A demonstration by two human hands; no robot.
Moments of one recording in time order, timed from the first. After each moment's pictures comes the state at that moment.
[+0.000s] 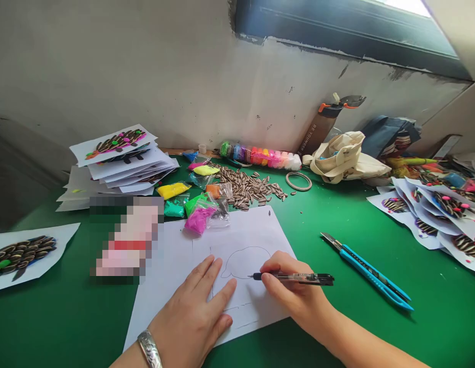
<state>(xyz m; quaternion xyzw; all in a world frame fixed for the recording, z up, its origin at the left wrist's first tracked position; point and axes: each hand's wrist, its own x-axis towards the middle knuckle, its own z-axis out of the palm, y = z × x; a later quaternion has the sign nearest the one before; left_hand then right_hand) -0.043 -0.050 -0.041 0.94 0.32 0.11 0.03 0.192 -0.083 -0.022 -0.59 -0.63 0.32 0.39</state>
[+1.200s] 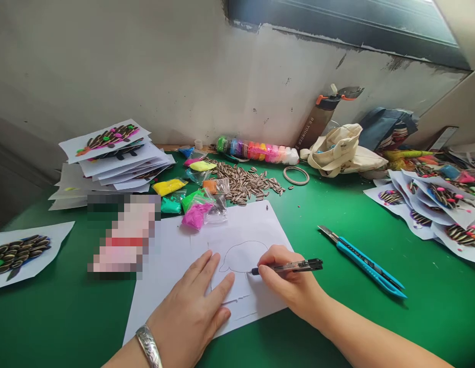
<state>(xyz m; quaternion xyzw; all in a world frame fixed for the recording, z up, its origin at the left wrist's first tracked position) -0.043 -0.049 -0.043 0.94 0.31 0.11 0.03 0.192 -0.078 -0.024 -0.60 -0.63 0.32 0.38</state>
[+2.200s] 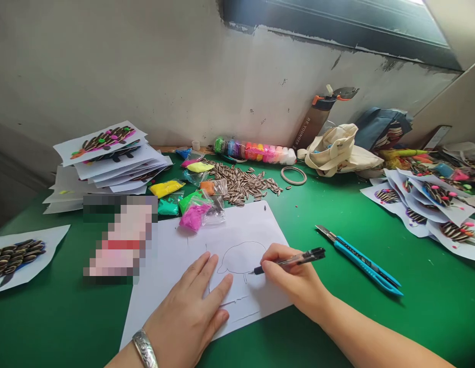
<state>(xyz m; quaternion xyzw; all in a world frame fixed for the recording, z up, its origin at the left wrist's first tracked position) -0.044 -0.048 -0.041 0.94 0.32 0.11 0.03 0.199 -0.076 -0.020 -0.59 -0.56 0.40 0.41</state>
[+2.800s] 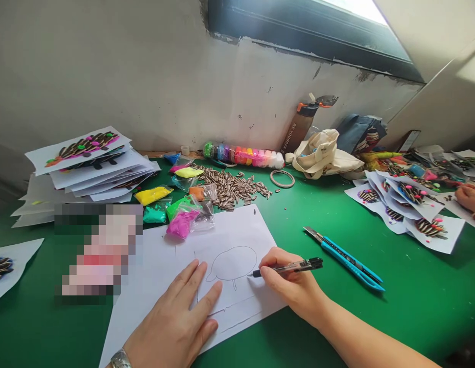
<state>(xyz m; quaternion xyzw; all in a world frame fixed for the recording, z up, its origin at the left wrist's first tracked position) -0.042 -0.047 -0.040 0.94 0.32 0.13 0.01 0.211 -0.083 -0.021 -0.60 -0.58 0.36 0.42</state>
